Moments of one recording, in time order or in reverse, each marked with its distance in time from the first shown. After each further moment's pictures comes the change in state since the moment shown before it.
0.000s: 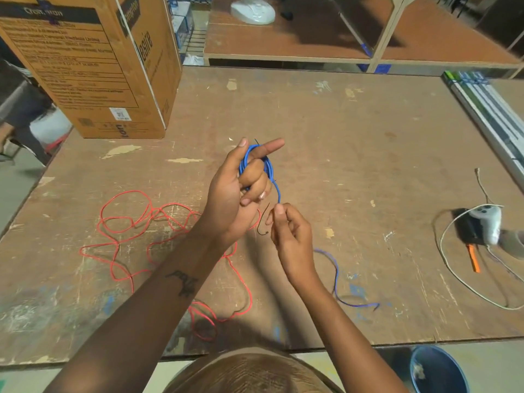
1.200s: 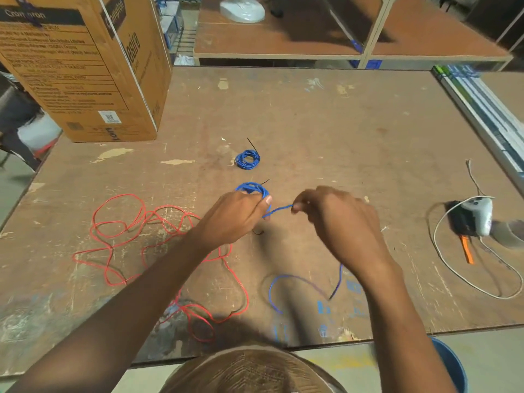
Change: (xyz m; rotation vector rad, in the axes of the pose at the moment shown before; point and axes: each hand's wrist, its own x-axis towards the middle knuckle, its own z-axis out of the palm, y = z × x) left_hand 0.006 -0.045 -0.071 1.861 -0.216 0.303; right_hand 0.021 -0.107 -0.080 -1.317 -0.222 -0.167
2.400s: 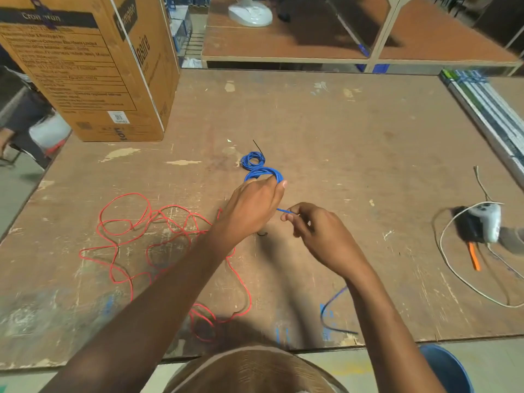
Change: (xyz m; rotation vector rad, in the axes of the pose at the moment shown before) left_hand 0.035 0.019 0.013 0.124 0.043 -0.266; right_hand 0.007 0.002 0.057 0.521 -0.112 0.041
